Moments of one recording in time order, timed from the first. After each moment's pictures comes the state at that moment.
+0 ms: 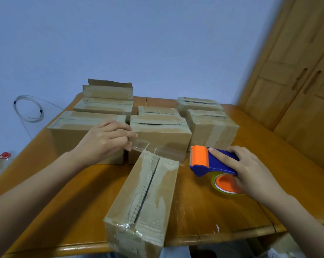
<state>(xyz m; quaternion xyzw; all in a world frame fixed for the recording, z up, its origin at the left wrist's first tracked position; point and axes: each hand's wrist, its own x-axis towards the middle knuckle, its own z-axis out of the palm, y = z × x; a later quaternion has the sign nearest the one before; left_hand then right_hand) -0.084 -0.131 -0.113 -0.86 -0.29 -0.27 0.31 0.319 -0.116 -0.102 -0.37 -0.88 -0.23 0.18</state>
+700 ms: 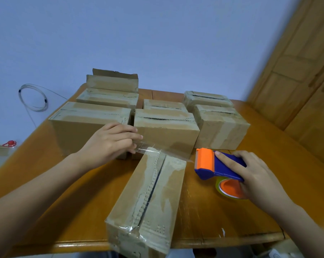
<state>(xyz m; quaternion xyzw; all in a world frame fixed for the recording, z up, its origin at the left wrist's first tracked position) -0.079 -0.130 -0.138 -0.85 -0.33 -0.29 0.28 0.318 -0.110 -0.120 -0.36 -0.88 -0.23 0.19</state>
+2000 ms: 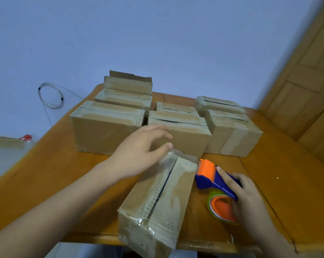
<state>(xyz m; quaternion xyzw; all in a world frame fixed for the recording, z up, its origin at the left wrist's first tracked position) -0.006 -0.185 -0.088 -0.73 -0.57 -0.37 -0.09 0.292 -0.131 -0.179 -0.45 -0.86 -0.09 0.24</state>
